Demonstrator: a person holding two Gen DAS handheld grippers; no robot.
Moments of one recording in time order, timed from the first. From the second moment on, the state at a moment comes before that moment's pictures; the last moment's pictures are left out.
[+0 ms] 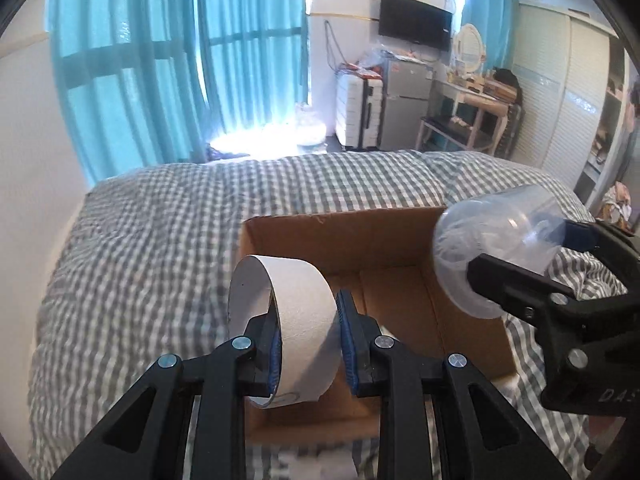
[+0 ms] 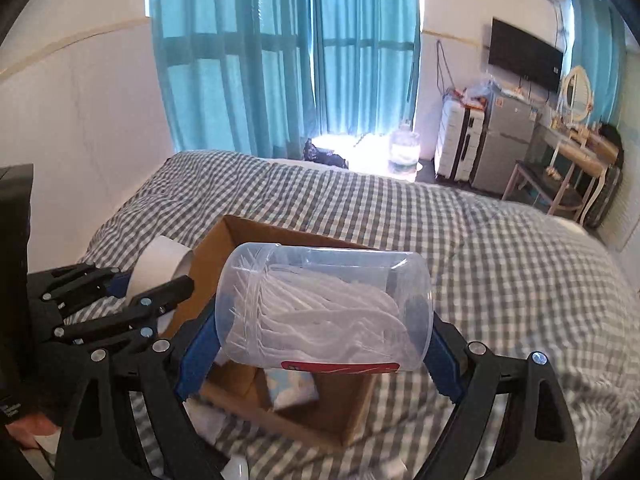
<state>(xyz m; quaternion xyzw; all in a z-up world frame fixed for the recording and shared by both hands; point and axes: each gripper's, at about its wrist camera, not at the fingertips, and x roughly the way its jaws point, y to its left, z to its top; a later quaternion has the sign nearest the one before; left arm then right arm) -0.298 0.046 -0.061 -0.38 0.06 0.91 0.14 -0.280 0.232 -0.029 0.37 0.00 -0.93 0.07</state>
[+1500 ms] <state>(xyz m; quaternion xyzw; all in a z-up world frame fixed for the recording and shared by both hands) -0.152 0.020 -0.118 -0.43 0.05 0.90 0.05 -0.137 0.254 -0.075 0.44 0.03 -0.90 0.02</state>
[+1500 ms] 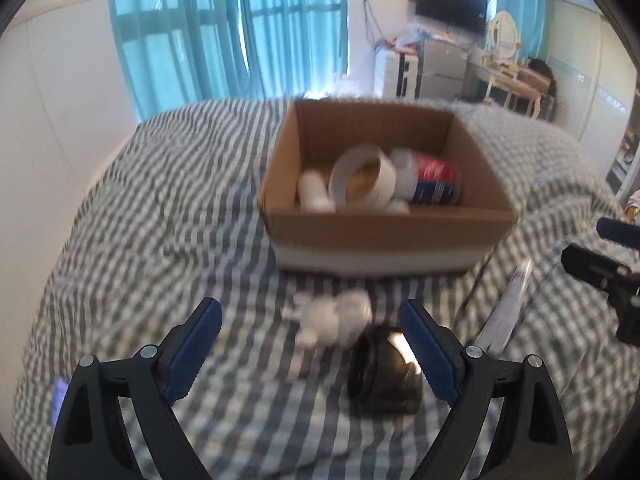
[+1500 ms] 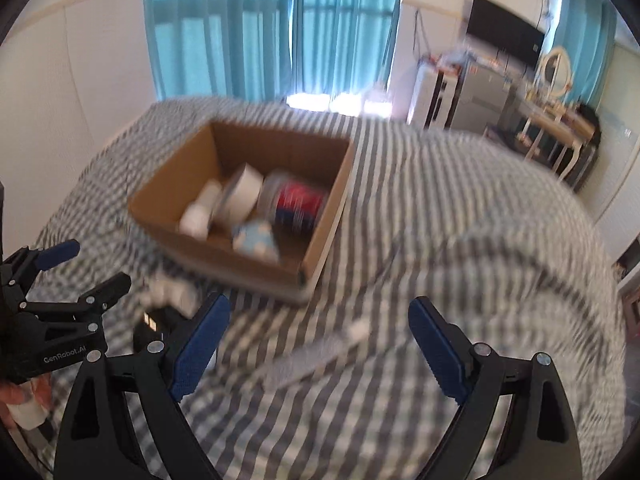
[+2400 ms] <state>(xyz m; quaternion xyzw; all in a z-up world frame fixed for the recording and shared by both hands) -0.151 0.063 -0.182 -0.49 0.08 0.86 0.15 -0.173 0.236 -0.198 0.52 0.08 -0.85 0.01</state>
